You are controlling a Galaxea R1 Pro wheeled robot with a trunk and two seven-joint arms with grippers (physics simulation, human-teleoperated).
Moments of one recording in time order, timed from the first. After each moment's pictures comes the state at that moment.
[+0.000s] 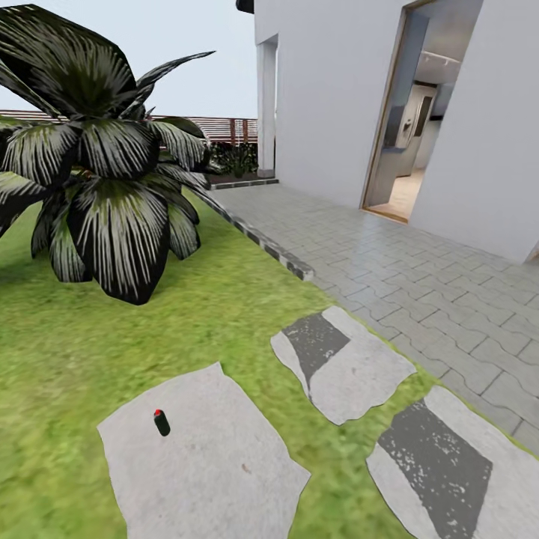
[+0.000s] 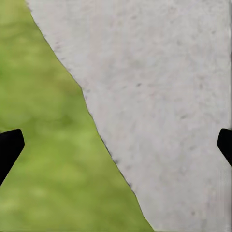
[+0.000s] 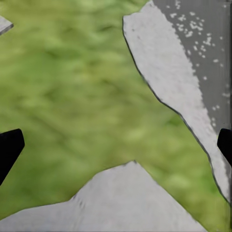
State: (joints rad) left arm -0.23 0.10 0.14 -0.23 0.05 -0.38 0.01; right arm -0.02 -0.10 0.00 -0.51 0.01 -0.38 -0.06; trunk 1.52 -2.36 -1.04
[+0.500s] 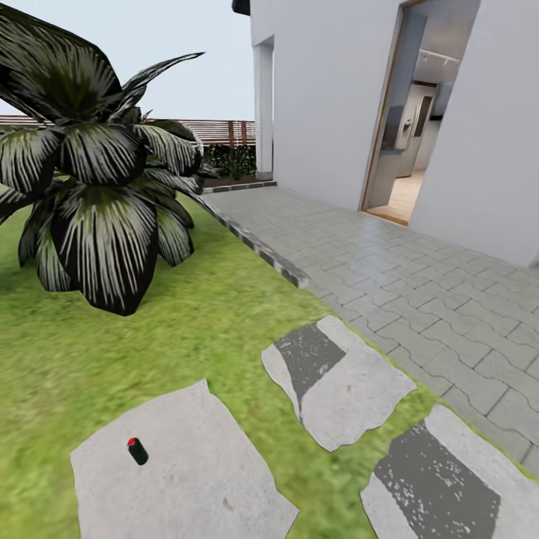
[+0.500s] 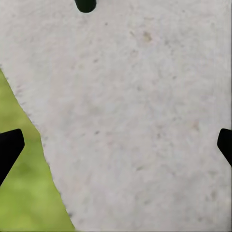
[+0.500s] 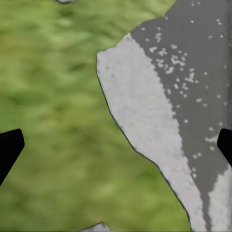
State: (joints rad) left arm -0.23 0.10 0.14 -0.23 0.05 -0.38 0.01; right arm -0.02 -0.10 0.00 -0.51 0.01 -0.38 -0.06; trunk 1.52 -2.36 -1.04
